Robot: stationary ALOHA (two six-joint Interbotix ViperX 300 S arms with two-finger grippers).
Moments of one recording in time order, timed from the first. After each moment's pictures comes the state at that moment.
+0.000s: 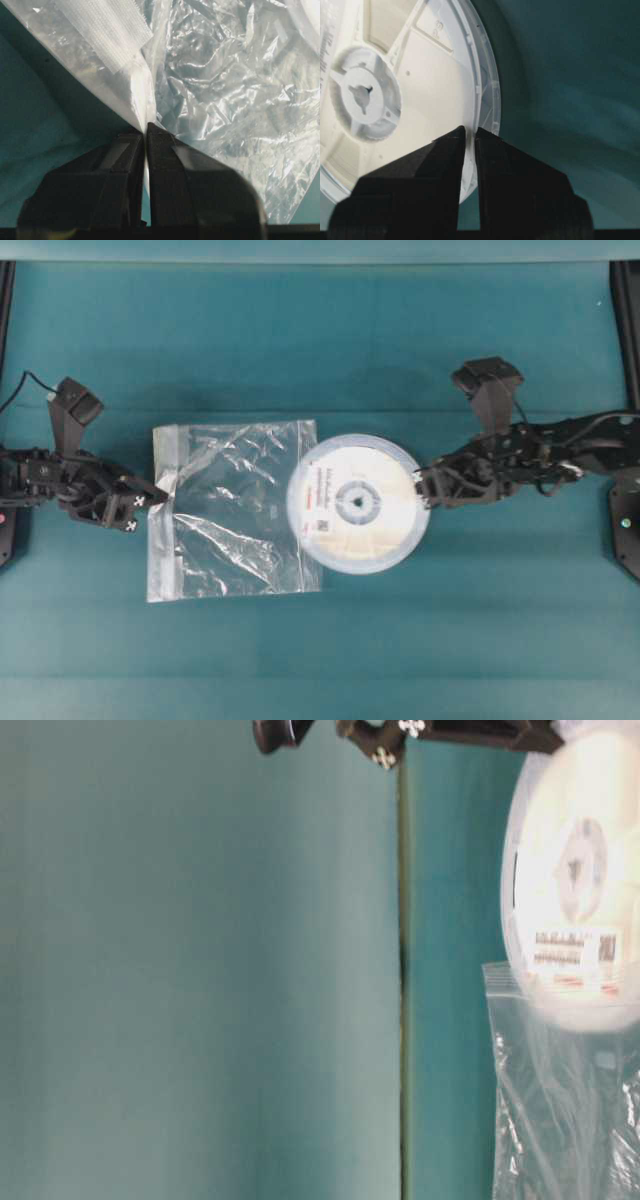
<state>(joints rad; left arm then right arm) 0.14 -0.13 1.32 0.02 -0.43 -0.92 -0.17 -0.08 1.00 0.21 0.09 0.87</state>
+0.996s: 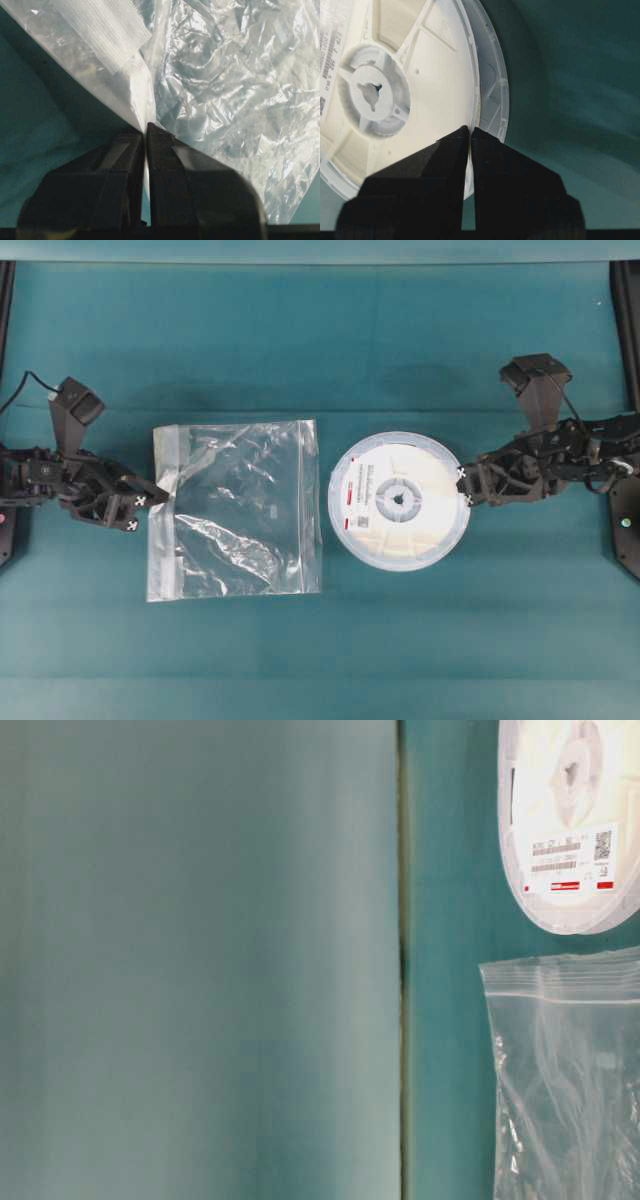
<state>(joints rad) 0.14 -0.13 1.31 0.02 -0.43 -0.92 -0.20 -0.24 1.11 0.21 0.15 0.87</state>
